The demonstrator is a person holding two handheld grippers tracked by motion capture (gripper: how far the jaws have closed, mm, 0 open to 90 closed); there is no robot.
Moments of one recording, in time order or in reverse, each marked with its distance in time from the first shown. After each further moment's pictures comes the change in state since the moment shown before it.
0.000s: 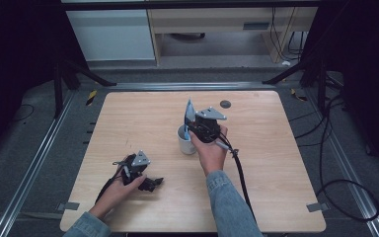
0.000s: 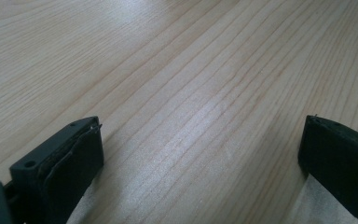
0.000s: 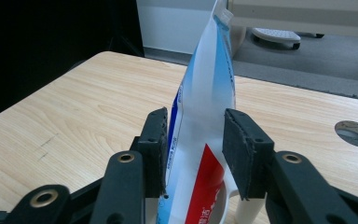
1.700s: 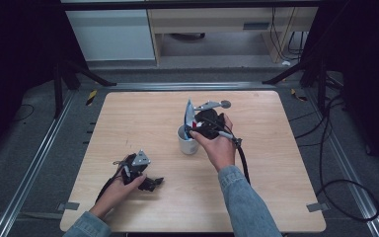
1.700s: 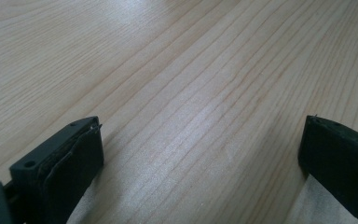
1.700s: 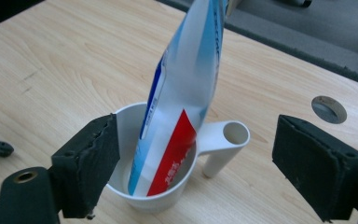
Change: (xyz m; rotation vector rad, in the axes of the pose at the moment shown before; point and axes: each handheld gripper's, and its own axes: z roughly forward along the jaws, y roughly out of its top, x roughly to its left) left arm 0.001 0.001 0.001 -0.005 -0.002 0.001; right arm -0.009 0.026 -0.009 0.266 -0.011 -0.152
